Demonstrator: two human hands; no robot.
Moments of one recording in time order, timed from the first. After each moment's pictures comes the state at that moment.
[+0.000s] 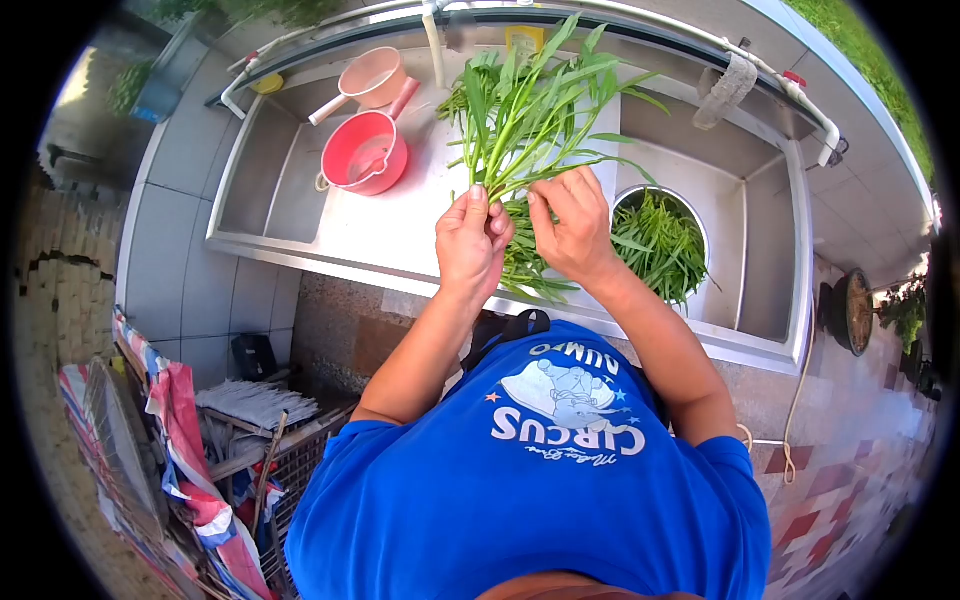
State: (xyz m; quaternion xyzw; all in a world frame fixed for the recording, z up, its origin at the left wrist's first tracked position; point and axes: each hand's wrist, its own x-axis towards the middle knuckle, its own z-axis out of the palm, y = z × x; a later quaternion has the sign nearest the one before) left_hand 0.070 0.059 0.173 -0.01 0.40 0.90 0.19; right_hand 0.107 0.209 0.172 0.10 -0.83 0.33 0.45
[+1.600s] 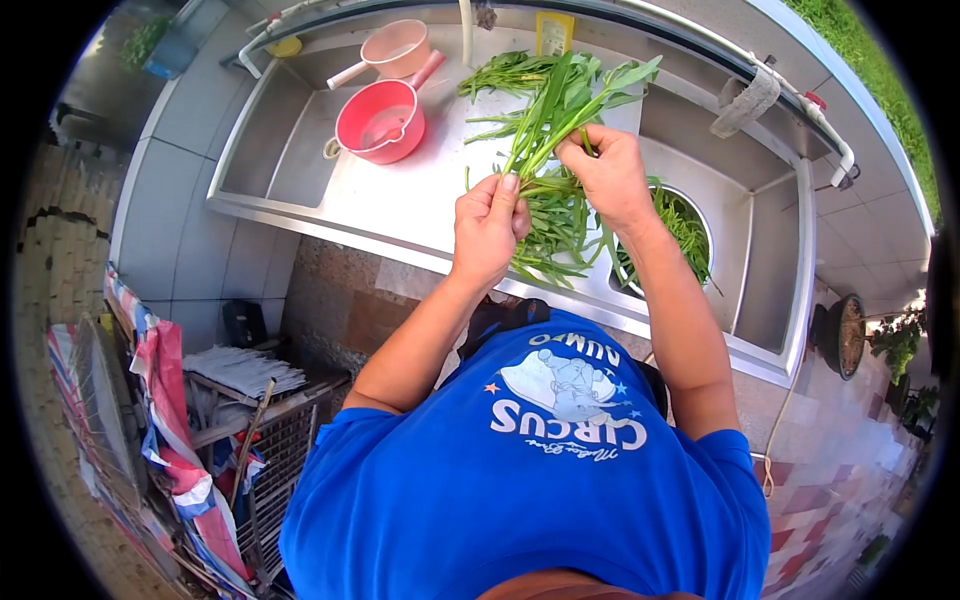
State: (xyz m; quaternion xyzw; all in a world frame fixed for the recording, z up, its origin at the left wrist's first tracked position) left_hand 0.084 0.039 0.167 0.08 0.53 0.83 0.18; right_hand 0.084 0.220 0.197 -0.06 -0.72 0.68 0.14
